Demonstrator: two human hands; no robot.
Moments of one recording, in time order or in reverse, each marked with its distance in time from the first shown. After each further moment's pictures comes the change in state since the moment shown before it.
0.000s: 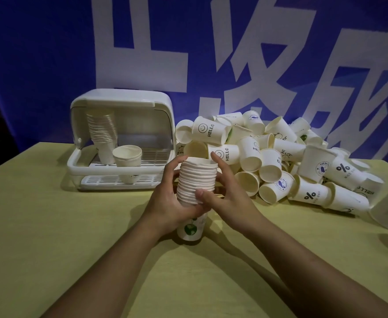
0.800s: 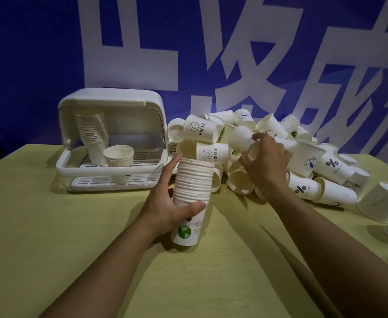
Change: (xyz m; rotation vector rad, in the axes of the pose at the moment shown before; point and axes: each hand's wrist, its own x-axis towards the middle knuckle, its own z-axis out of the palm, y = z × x) left_hand -0.005 0.009 0.001 -0.102 -0.078 -0.107; right_hand 0.059 0.039 -0.085 -0.749 0.667 0.044
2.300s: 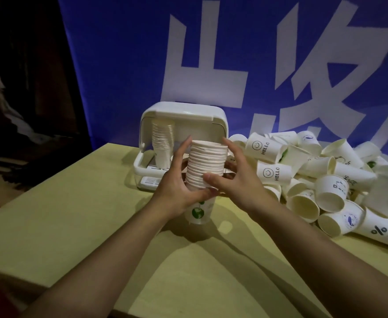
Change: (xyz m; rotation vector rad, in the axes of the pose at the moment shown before) left_hand -0.005 0.013 -0.093 0.121 0.249 0.091; right_hand -0.059 -0.166 0.017 0.908 -0.747 -0.109
